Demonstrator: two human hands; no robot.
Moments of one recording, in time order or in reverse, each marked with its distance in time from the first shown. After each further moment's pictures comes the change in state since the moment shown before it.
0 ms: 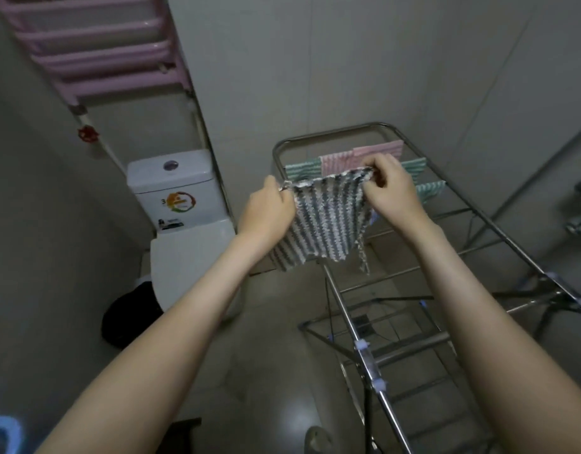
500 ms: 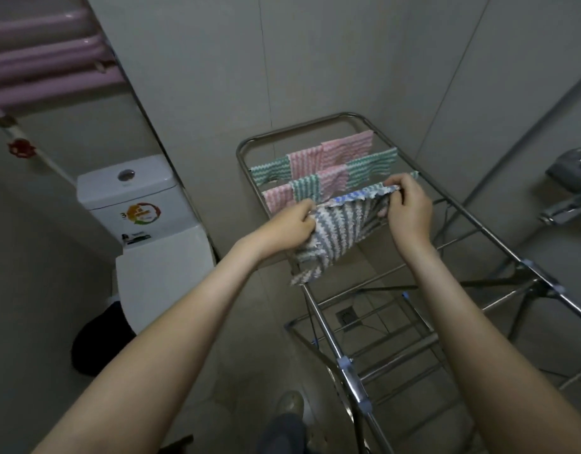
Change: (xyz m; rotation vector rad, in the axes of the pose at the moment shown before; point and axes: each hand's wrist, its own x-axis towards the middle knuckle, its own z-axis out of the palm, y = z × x) left_hand 0.057 0.030 0.084 -0.002 -0.563 0.236; right_hand -0.008 0.101 -0.018 -0.037 0.329 0.341
